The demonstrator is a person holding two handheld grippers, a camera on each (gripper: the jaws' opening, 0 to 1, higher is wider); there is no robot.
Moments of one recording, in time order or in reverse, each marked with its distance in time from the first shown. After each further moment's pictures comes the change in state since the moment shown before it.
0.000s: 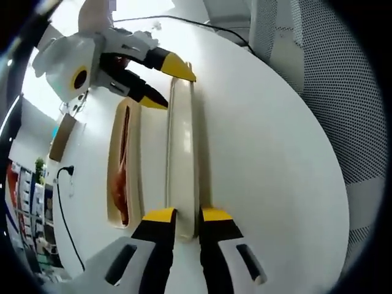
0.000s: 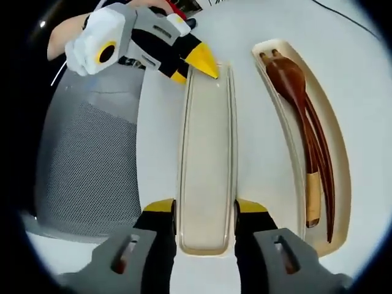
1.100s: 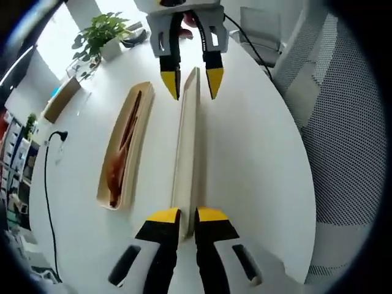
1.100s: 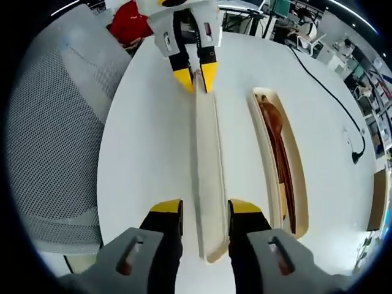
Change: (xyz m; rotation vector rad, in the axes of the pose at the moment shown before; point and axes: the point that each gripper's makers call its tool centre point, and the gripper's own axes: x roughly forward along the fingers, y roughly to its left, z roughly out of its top) left arm -0.015 -0.006 0.002 -0.302 0.018 -0.092; right arm -0.009 -0.003 0.010 -0.250 -0.135 -0.532
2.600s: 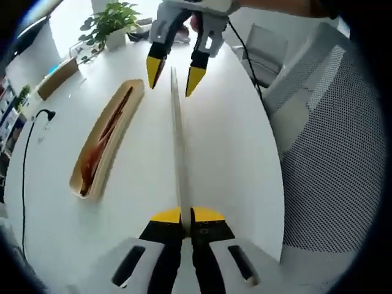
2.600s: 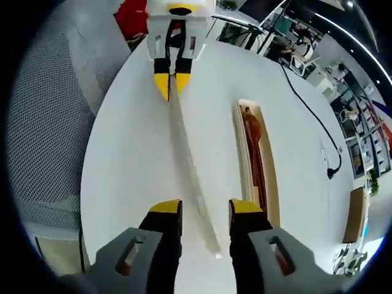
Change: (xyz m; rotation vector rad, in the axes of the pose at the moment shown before) left arm -0.002 -0.036 0.012 -0.225 -0.062 -0.159; right arm -0.023 -0.015 0.005 -0.159 -0.082 -0.198
